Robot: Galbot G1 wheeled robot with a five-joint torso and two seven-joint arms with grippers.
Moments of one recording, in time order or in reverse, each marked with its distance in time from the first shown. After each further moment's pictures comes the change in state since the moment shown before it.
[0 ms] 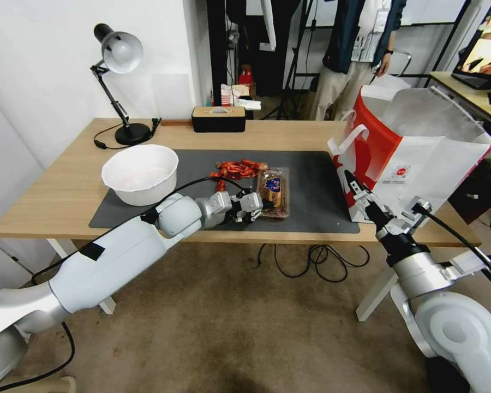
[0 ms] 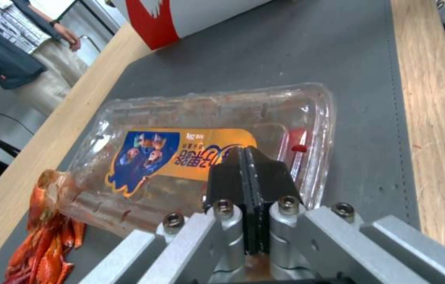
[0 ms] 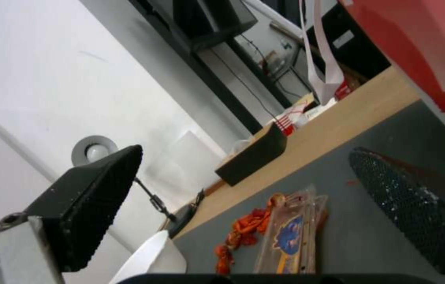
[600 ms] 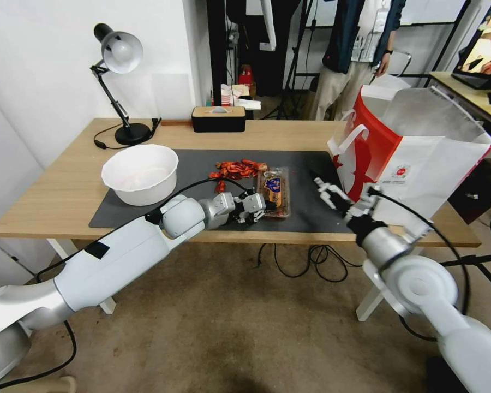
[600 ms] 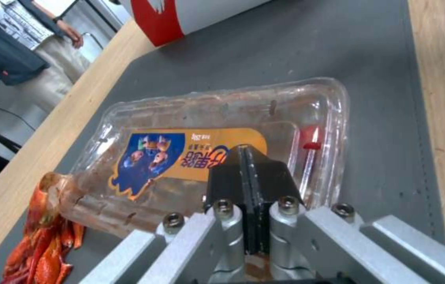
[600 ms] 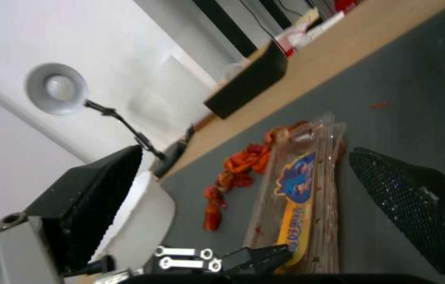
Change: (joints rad) left arm -0.021 -0.012 0.025 0.028 -0.020 -0.002 -0.023; right arm 0.334 -0.090 -0.306 -0.177 0.108 -0.111 0.159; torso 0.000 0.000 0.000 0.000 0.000
